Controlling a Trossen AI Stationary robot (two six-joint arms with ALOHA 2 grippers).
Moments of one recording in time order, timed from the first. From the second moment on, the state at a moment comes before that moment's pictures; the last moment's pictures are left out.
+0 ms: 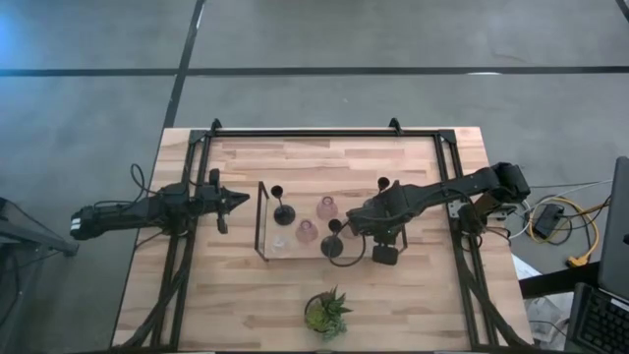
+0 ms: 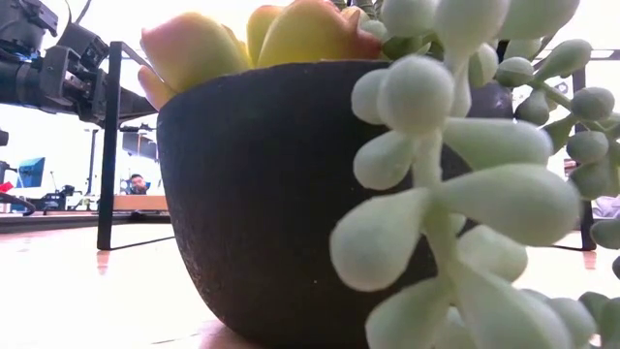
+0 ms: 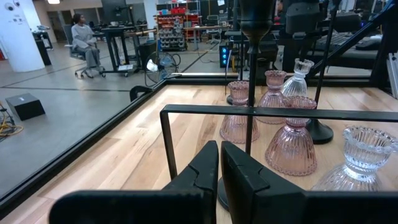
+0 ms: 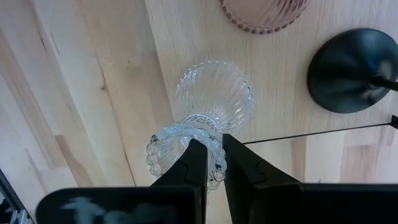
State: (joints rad) left arm 0.11 0.10 0.05 -0.08 -0.13 0.05; right arm 0.18 1.67 1.39 -1.28 -0.06 0.37
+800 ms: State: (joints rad) left arm 0.11 0.10 0.05 -0.08 -0.13 0.05; right arm 0.18 1.67 1.38 -1.28 -0.05 0.36
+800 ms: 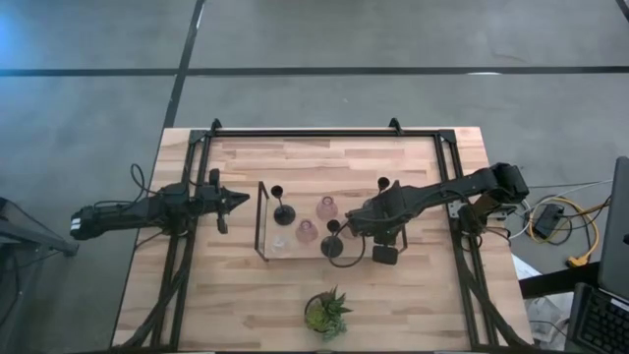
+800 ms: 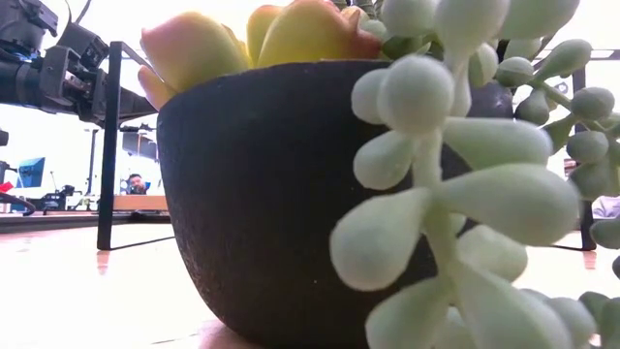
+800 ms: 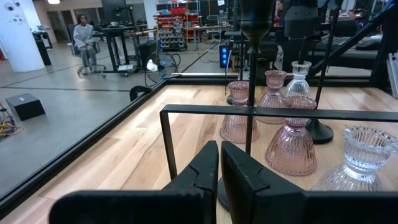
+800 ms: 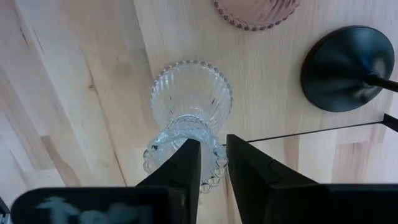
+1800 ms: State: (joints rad) left arm 0.11 0.10 0.05 -0.08 -0.13 0.05; right arm 0.18 1.67 1.38 -1.28 0.00 0.37
